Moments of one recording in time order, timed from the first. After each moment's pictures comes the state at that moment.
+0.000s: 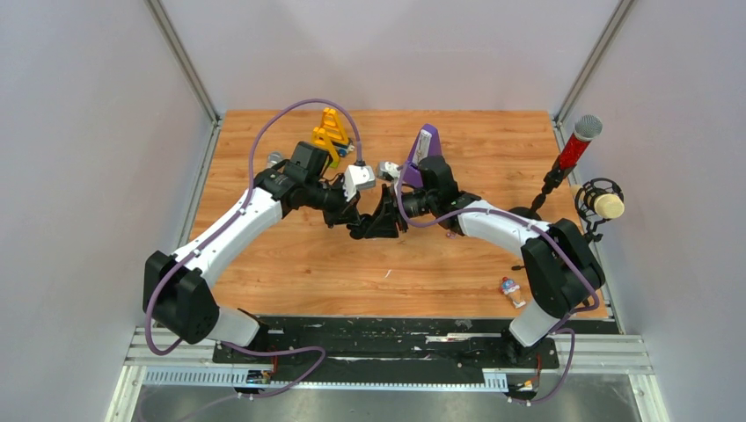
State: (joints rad) left arm -0.52 1.42 1.22 -0.71 0.65 0.53; right arm 0.60 1.64 1.00 0.20 -1.09 0.02
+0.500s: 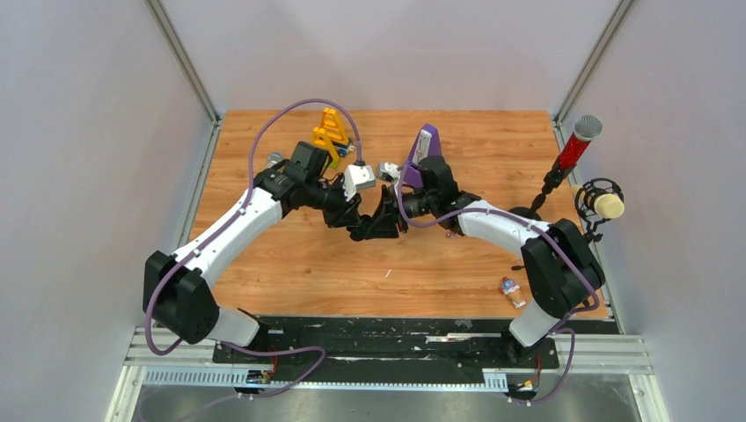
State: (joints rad) left arm -0.52 1.42 1.22 -0.71 0.65 0.52; right arm 0.60 1.64 1.00 0.20 -1.09 0.02
